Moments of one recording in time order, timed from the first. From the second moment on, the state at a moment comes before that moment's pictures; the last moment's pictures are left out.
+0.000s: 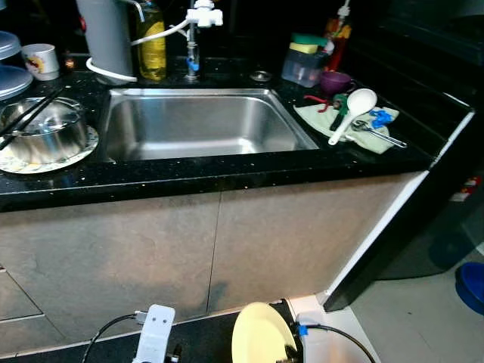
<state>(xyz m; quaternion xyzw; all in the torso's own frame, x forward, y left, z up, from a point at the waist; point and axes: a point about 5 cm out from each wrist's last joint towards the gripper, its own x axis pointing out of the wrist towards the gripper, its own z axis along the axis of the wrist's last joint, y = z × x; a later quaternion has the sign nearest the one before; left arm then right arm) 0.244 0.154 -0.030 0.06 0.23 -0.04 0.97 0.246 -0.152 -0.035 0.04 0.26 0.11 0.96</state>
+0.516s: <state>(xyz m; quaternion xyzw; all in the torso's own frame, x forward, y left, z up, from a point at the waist) 0.283 0.148 0.096 0.10 -0.09 -0.06 0.99 0.300 -0.168 0.058 -0.01 0.06 0.27 0.96</state>
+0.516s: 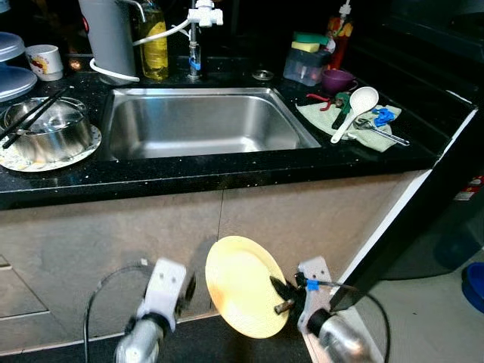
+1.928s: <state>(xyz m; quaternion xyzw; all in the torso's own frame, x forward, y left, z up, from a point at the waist) 0.365 0.199 0.277 0.03 -0.17 -0.02 0.99 0.374 -0.162 0.294 0.18 -0.24 0.14 0.95</state>
